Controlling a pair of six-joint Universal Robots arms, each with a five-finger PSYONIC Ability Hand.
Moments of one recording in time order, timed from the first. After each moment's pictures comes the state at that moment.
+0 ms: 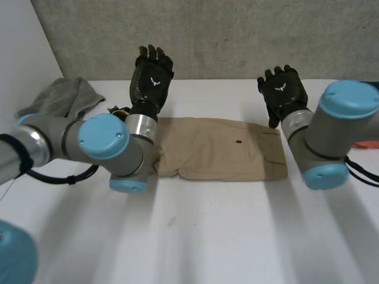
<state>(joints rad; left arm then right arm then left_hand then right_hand) 4.13 -2.36 -1.17 3.87 -1.68 3.99 1.95 -0.91 1.20 -0.28 1.54 2.55 0.19 0.20 0.21 0.20 0.04 0.20 0.22 0.21 0.23 0.07</state>
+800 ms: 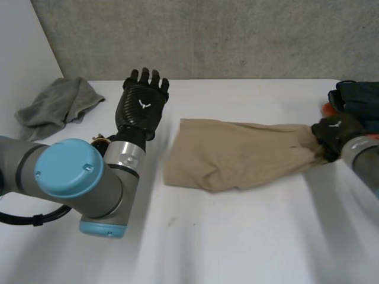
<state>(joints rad) 4.11 -2.05 -1.59 3.87 -1.69 3.81 1.65 -1.07 1.45 -0.03 1.43 2.40 0.19 0.20 0.21 0.20 0.04 0.92 1.16 1.15 1.19 0.95</state>
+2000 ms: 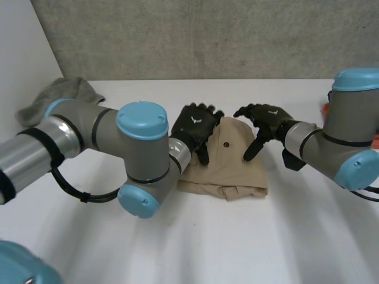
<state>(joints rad) 3.99 -2.46 -0.88 3.17 -1.55 3.38 1.89 -0.85 1.07 0.16 1.23 3.09 0.19 0.20 0.21 0.20 0.04 0.20 0.22 0.21 0.23 0.06</state>
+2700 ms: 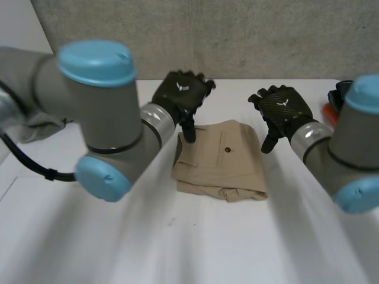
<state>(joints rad) 4.02 -2.19 -0.91 2.98 -1.55 3.43 1.94 -1.12 1.40 -0.13 1.42 2.73 0.19 0.20 0.21 0.20 0.04 0.16 0.22 0.20 0.23 0.06</state>
